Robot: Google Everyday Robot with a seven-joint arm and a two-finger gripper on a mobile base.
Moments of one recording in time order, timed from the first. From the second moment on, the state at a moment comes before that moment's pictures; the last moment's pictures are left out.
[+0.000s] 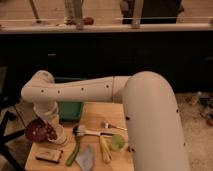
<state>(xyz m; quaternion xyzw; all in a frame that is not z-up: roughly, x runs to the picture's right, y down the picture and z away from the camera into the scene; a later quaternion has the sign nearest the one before) -0.270 0.162 0.704 -0.28 -0.25 -0.47 0.80</state>
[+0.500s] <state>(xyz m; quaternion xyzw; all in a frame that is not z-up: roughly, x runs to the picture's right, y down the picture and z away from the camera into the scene) -0.264 0.159 0.695 -0.27 -0.24 -0.47 0.81</state>
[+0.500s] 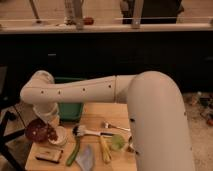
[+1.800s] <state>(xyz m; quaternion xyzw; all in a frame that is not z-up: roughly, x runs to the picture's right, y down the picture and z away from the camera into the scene) -0.236 0.164 0.696 -0.26 -0.25 -0.43 0.83</state>
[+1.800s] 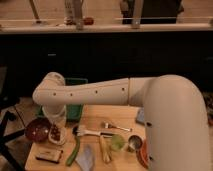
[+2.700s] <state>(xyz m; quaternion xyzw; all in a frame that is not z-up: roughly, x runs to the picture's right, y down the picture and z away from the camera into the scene) -0.234 0.166 0.701 -0.27 -0.24 -0.43 0.83</state>
